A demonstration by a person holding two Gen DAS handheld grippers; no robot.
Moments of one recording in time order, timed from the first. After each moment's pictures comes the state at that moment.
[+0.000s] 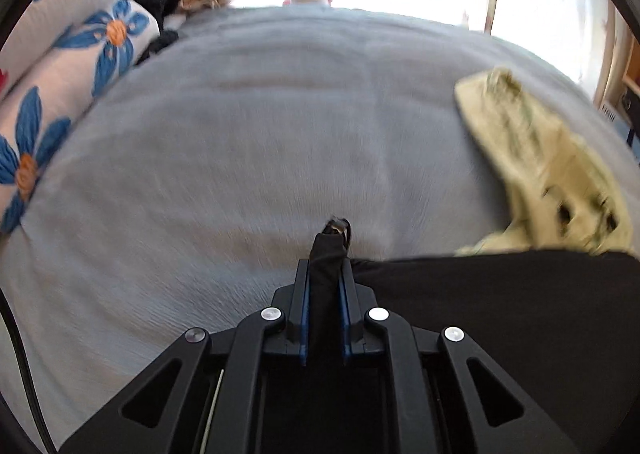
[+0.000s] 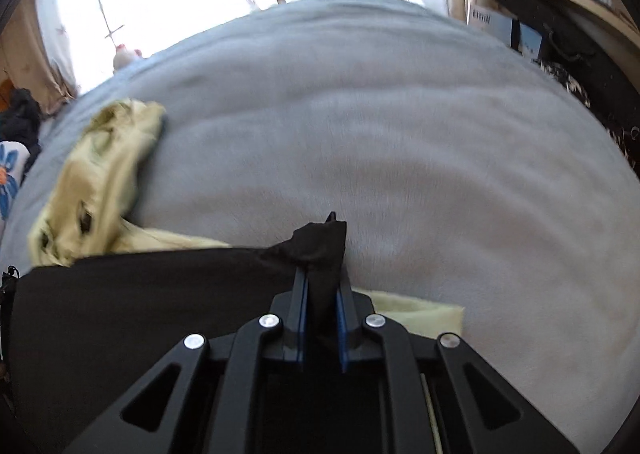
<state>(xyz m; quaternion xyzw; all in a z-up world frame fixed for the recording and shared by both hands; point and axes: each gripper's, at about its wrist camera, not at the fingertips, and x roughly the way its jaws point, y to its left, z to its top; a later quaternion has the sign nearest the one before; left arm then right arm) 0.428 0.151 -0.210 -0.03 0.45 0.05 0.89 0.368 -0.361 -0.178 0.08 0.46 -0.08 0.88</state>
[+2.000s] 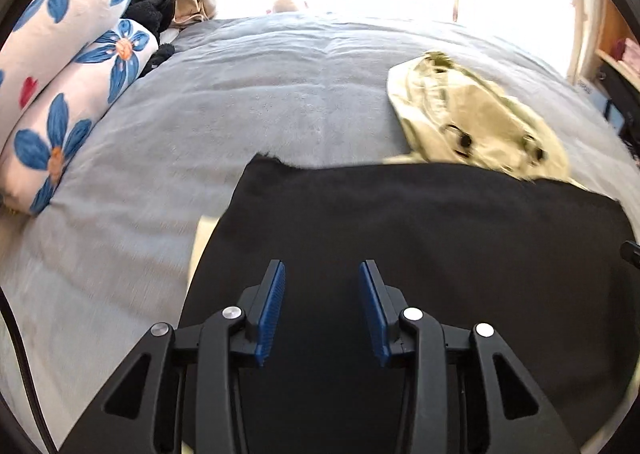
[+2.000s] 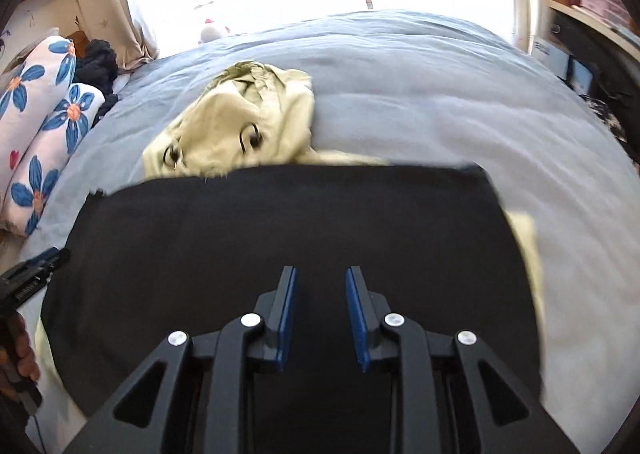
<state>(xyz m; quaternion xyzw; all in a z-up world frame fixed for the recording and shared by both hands) 0.338 0.105 -0.173 -0.01 0.45 0.05 0.89 0.298 -0.257 -0.131 0.04 0.45 0.02 0.89</state>
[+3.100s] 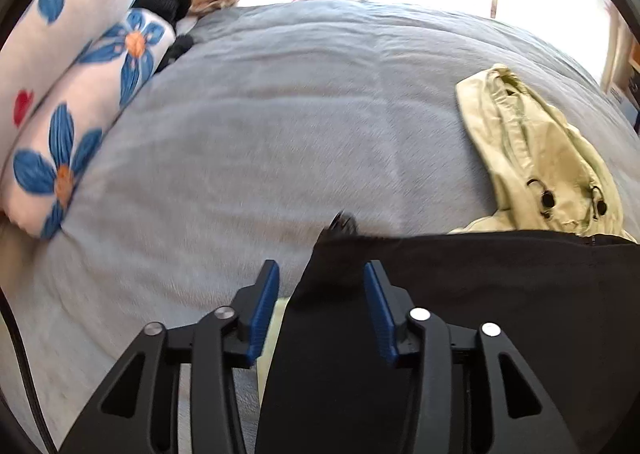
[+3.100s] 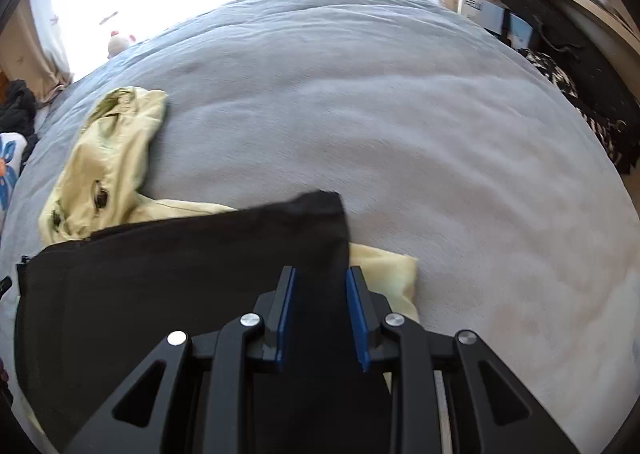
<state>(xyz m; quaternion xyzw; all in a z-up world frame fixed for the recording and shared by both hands) 0.402 0.155 -0.156 0.01 0.47 0.07 0.88 0.339 -0.365 -0.127 0.07 0.50 -0.08 0.86</state>
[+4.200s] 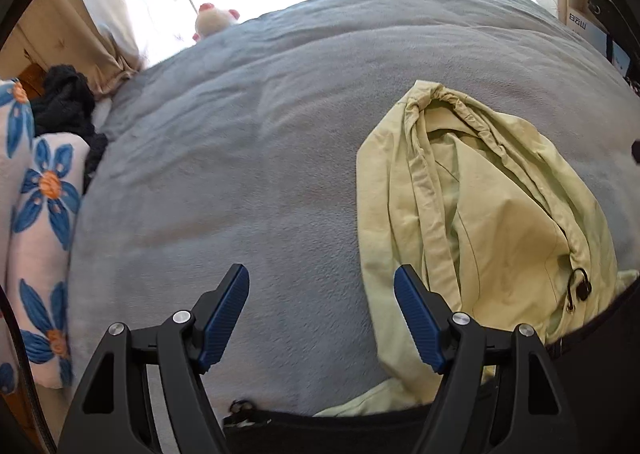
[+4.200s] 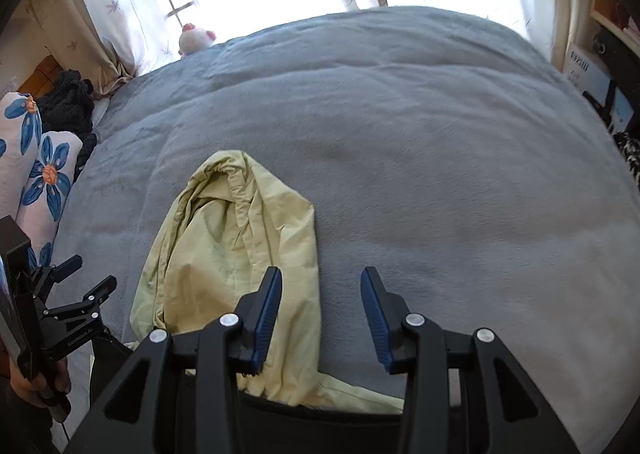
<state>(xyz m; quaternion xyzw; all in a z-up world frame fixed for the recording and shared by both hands) 0.570 0.031 -0.133 0.13 0.50 0.00 0.86 0.525 -0.259 -0.074 0.07 0.51 0.05 0.85</state>
